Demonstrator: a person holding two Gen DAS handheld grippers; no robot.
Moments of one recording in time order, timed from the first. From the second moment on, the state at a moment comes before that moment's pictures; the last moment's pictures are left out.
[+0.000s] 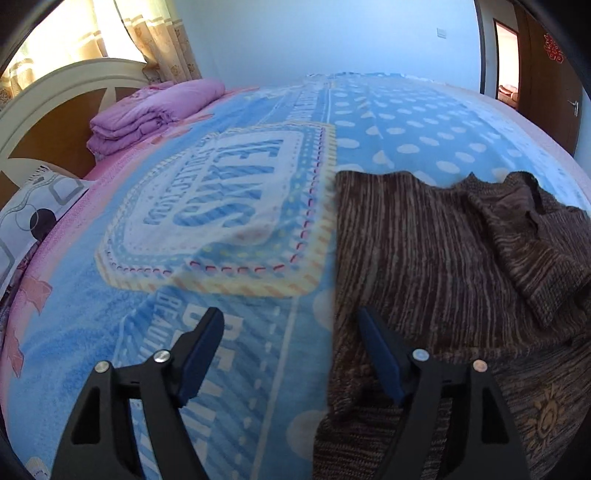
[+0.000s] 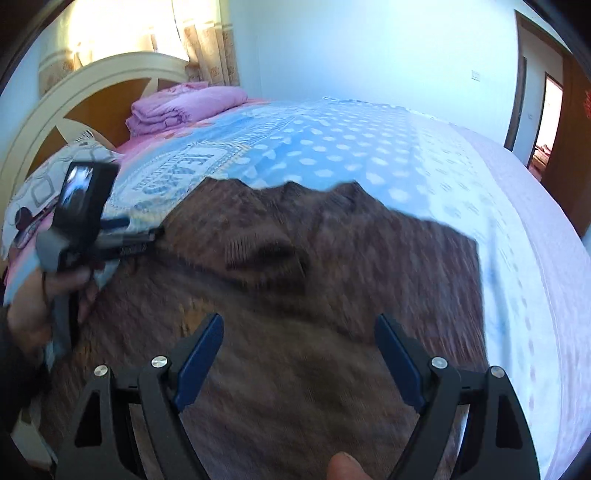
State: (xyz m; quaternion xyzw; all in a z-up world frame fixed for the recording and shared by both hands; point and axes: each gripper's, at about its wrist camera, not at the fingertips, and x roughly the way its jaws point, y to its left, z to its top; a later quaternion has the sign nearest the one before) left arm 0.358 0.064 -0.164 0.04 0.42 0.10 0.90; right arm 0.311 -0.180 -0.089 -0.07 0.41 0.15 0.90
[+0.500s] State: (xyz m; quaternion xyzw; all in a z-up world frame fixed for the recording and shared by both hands) left arm 0.359 0.083 -0.172 -0.03 0.42 0.09 0.90; right arm 0.424 -0.218 -0.101 -0.12 0.41 -0.10 0.90
